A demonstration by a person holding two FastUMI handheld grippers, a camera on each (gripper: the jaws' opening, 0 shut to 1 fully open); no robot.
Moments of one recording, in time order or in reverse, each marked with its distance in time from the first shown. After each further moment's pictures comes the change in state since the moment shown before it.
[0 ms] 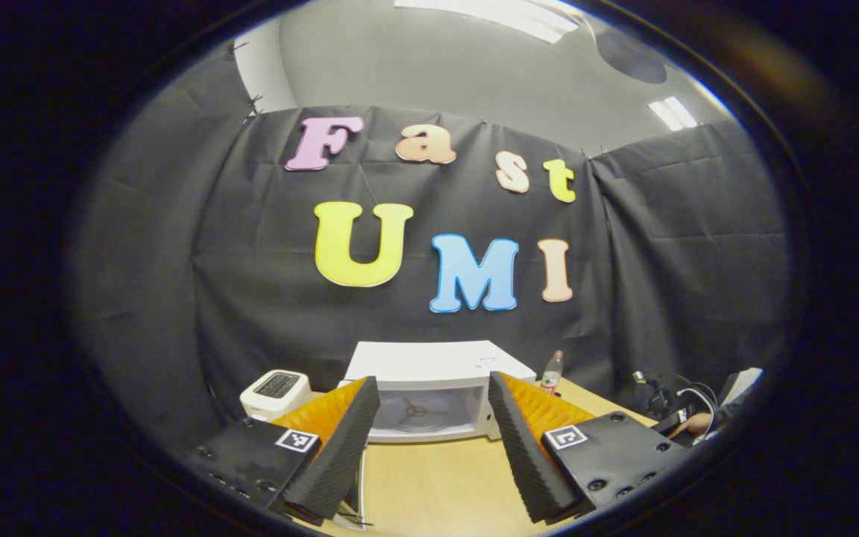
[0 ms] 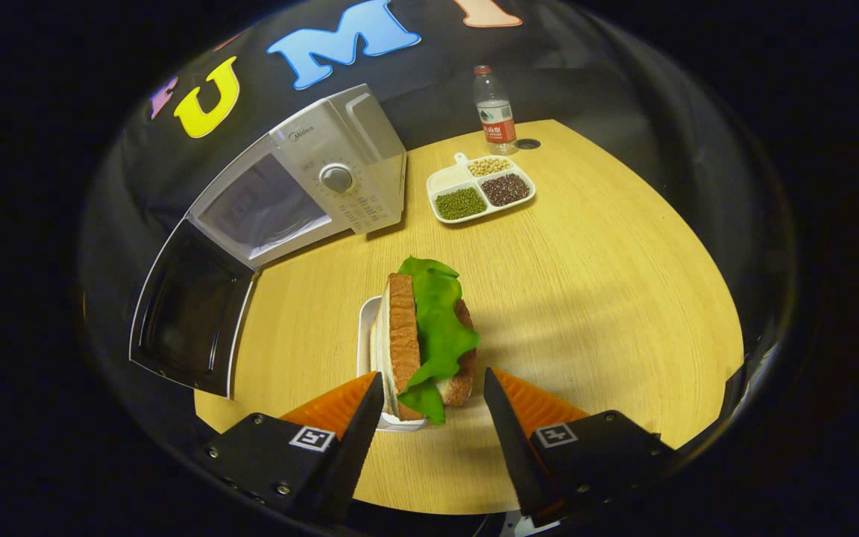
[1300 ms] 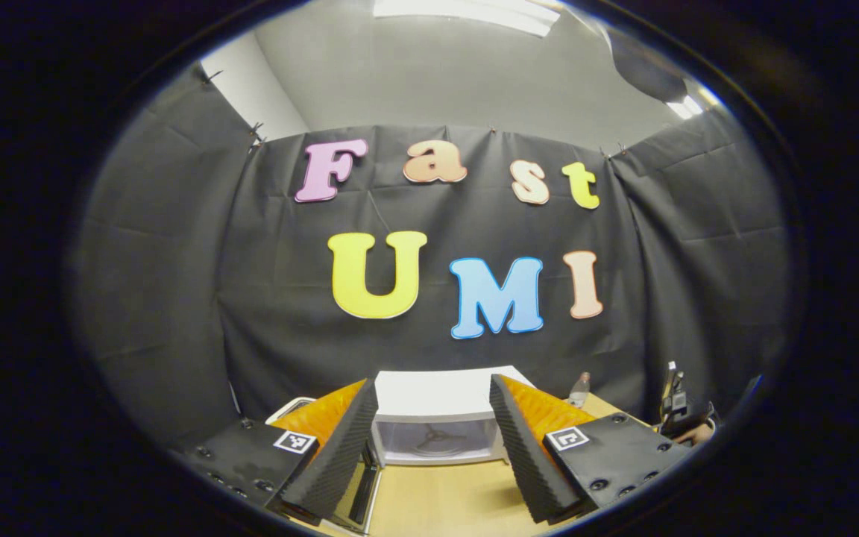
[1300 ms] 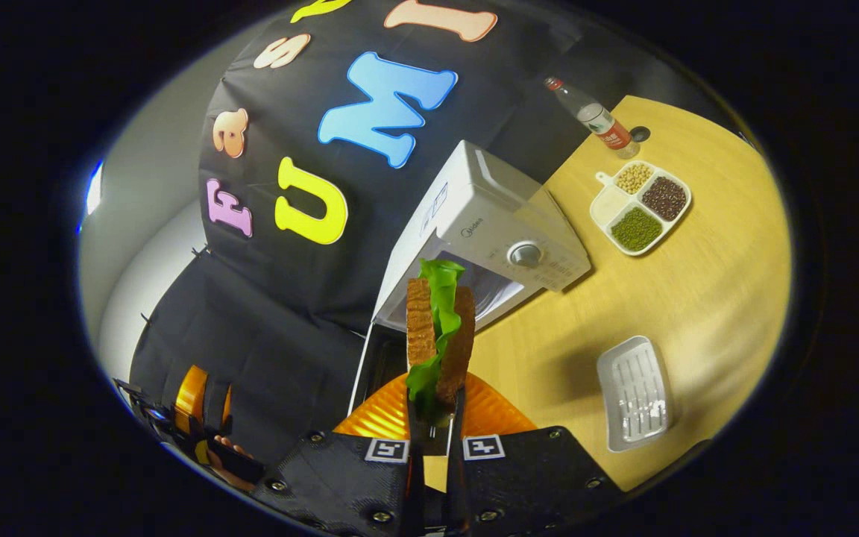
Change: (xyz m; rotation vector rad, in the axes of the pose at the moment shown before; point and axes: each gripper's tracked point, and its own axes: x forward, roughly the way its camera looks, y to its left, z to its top) left arm 0.020 -0.002 0.076 0.050 -0.040 0.148; right arm -0.057 0.177 0.100 0.319 -0.168 0.644
